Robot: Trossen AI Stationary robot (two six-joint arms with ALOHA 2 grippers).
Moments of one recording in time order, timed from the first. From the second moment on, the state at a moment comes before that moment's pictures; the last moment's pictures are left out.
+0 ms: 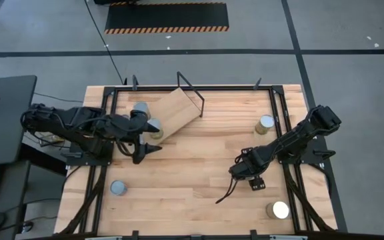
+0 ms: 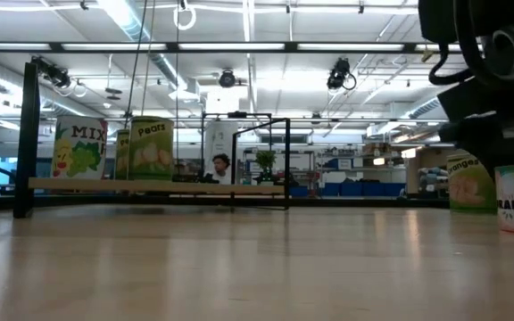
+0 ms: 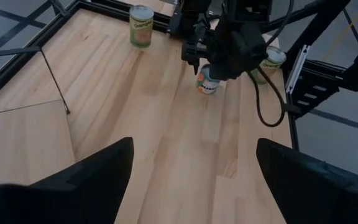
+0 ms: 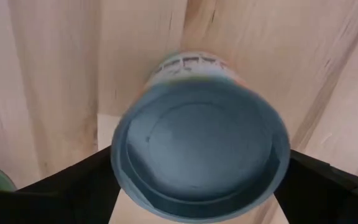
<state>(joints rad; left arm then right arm) -0.26 1.13 1.35 -0.81 -0.28 -0.44 0.43 1.59 0.89 -0.94 -0.07 0.28</state>
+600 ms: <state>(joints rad) -0.24 1.12 1.35 -0.81 -0.28 -0.39 0.27 1.63 1.30 -1.02 -0.03 0.04</state>
